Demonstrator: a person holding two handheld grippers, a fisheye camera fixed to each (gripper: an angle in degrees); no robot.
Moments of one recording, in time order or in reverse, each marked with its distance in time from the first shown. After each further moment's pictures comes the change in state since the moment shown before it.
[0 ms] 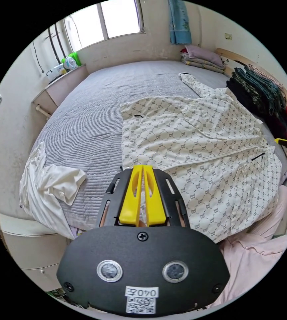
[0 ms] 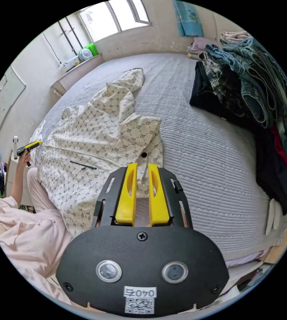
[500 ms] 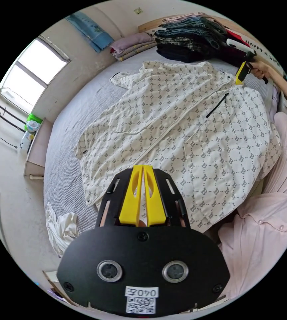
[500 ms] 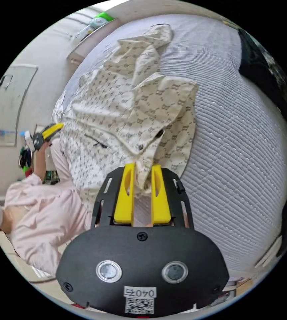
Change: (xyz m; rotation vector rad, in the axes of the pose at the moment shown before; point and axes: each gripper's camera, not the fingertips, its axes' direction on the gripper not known) left arm 0.179 0.040 0.000 -0.004 -0.074 0.531; right arm 0.011 -0.019 0.101 -0.365 -0.288 -0.136
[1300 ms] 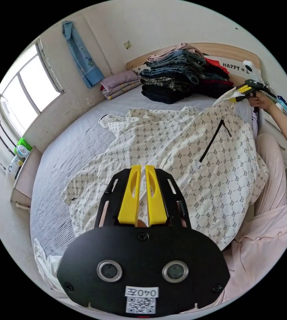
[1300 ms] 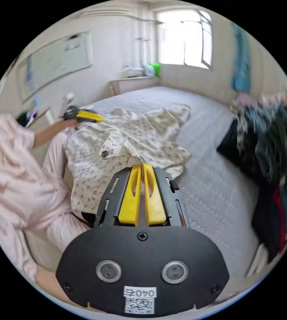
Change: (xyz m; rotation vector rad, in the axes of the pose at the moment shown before) left arm -0.005 -0.011 0.006 0.348 0.130 0.078; right arm -0.069 0.088 0.063 0.555 0.268 -0.306
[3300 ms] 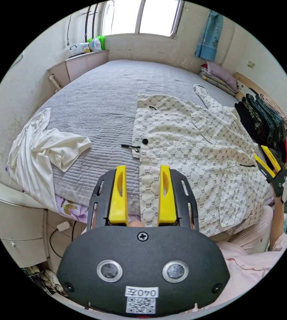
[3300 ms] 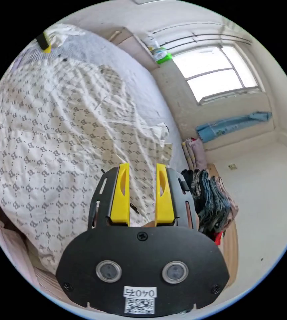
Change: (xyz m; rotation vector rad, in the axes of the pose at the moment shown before) left arm -0.203 0.195 -0.045 -0.241 -0.114 -0.844; right arm -0.313 -0.077 0.338 -0.170 0.888 -0.449
